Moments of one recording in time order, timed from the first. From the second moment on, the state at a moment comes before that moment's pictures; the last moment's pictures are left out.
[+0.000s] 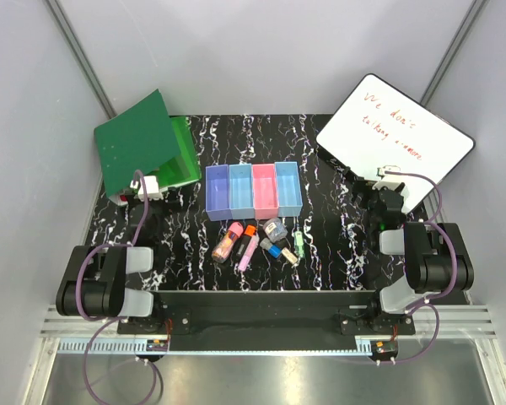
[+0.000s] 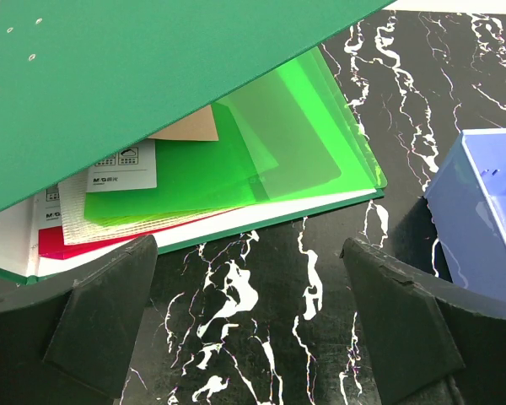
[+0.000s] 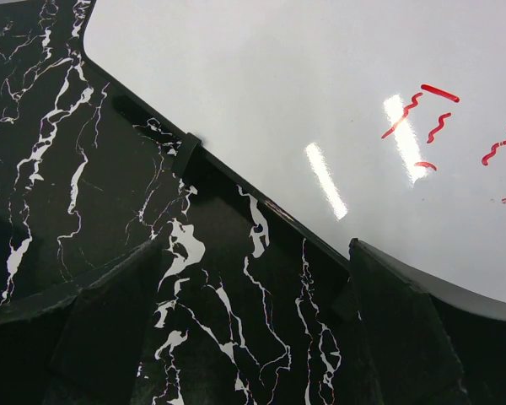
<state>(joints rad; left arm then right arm) -0.03 1.37 0.22 1.04 -0.13 -0.01 -0.03 1.55 0.37 1.01 0.06 0.08</state>
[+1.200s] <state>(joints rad) -0.03 0.99 1.02 -0.84 0.42 0.68 0.12 1.50 1.36 -0.97 -0.47 -0.53</state>
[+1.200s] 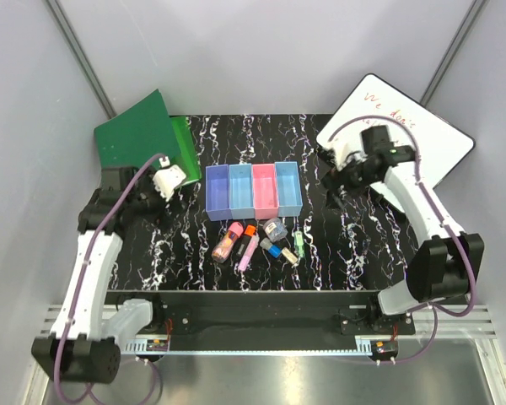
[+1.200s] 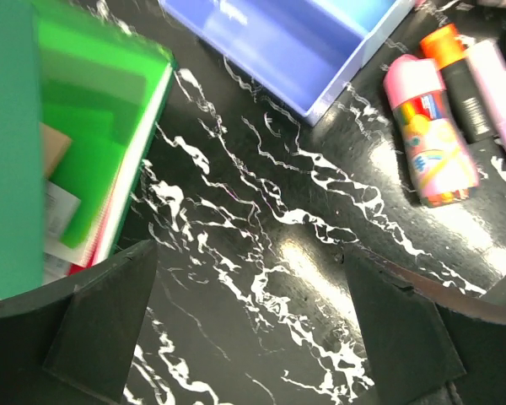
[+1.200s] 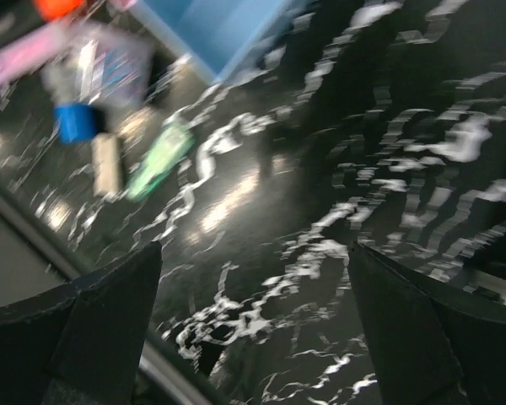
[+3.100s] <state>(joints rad) -0.21 1.03 0.76 -0.52 0.36 0.96 0.61 1.87 1.35 -0.66 -0.12 -1.02</state>
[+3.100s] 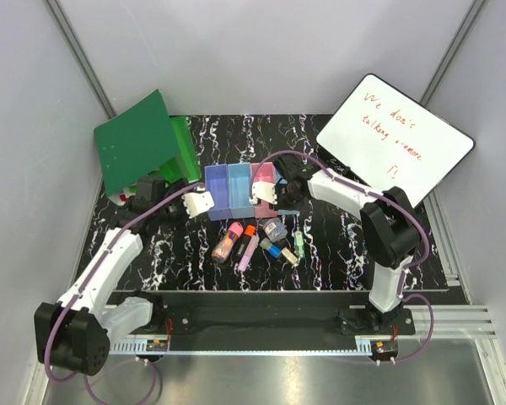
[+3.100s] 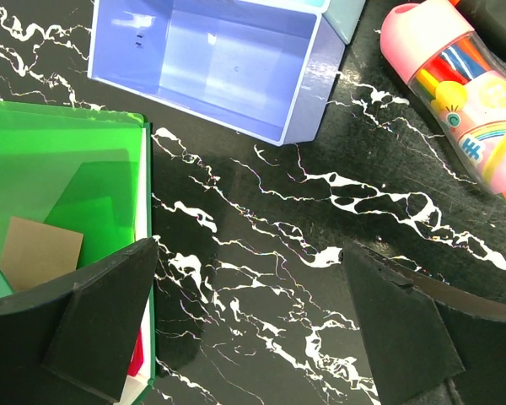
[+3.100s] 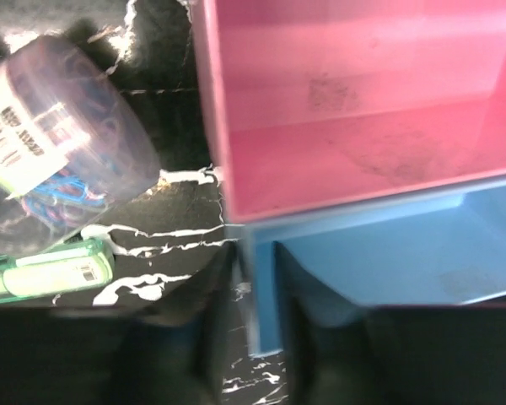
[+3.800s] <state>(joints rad) -0.21 0.98 0.76 -0.52 0.36 0.97 0.62 1.92 1.40 -0.64 -0.10 -0.98</state>
